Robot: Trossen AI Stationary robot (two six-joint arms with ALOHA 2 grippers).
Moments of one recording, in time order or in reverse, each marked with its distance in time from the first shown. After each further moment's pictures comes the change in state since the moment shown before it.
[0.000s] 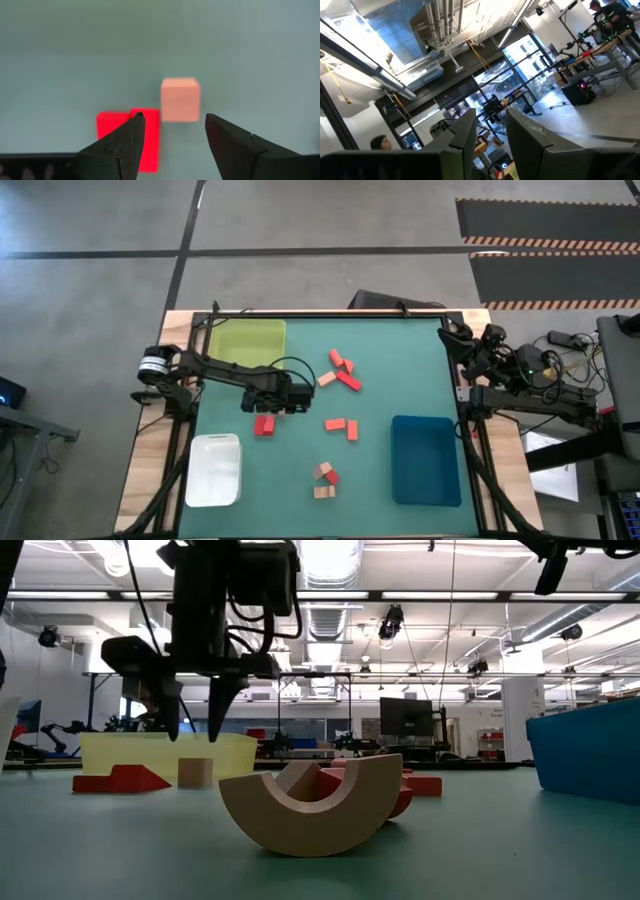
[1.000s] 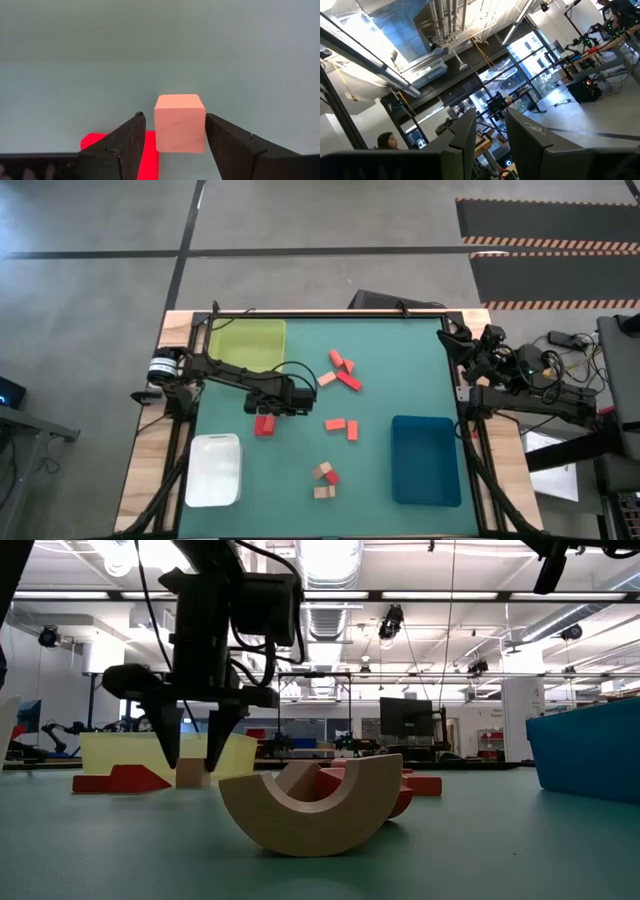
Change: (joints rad) left arm 0.003 0.071 -0.050 0.077 -0.018 0.016; right arm 0.000 0.000 0.000 -0.001 -0.026 0.010
